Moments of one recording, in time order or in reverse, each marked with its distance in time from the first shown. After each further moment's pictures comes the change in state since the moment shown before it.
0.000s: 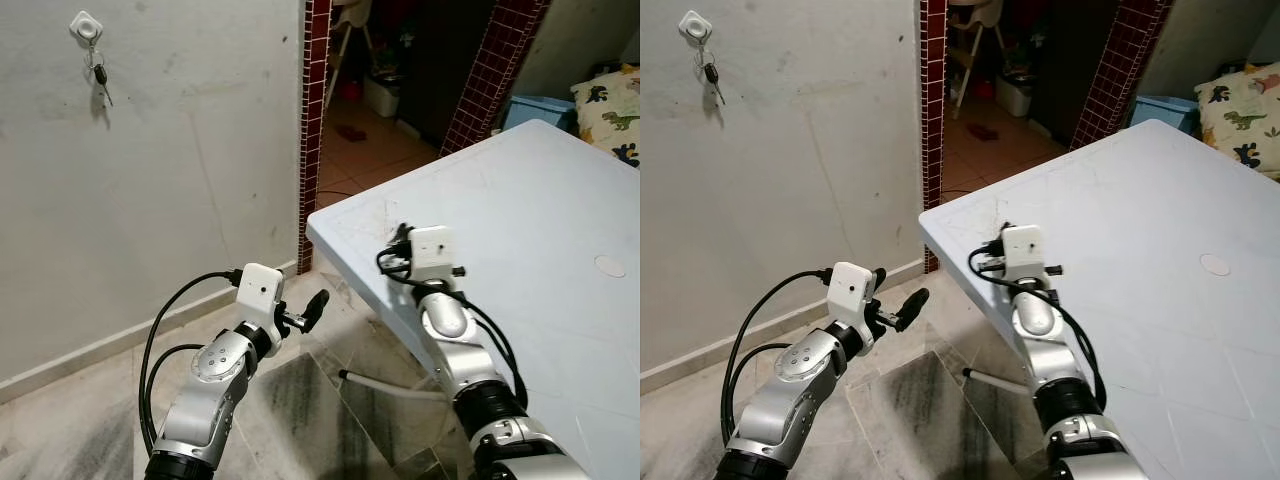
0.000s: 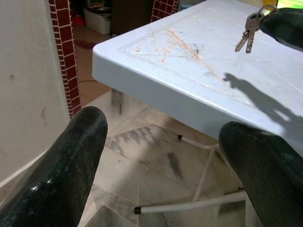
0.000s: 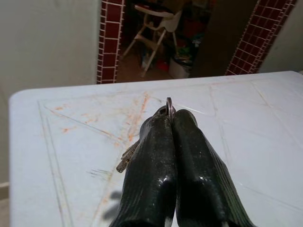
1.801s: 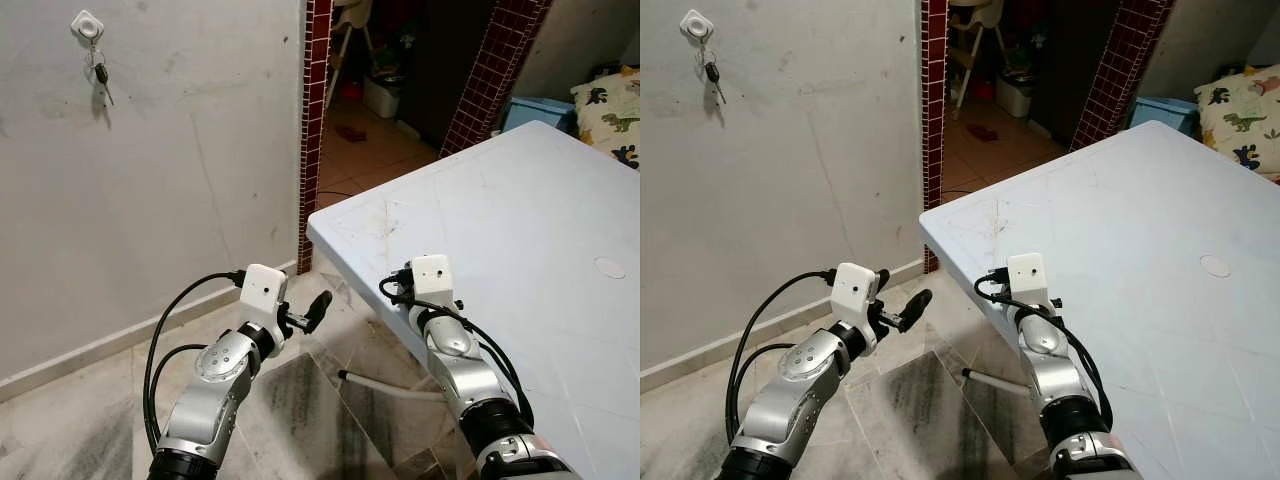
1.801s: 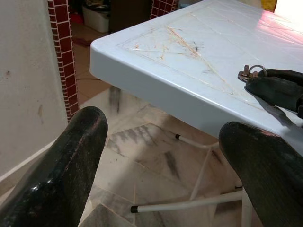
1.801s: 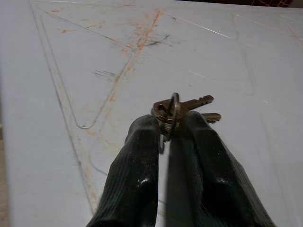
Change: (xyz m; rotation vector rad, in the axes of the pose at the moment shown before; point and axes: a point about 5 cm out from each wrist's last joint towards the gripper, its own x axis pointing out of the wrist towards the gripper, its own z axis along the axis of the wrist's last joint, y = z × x) left arm 0.002 -0.002 -0.004 -0.014 0.008 -0.009; right arm -0.016 0.000 -0.039 -0.025 0.235 0.029
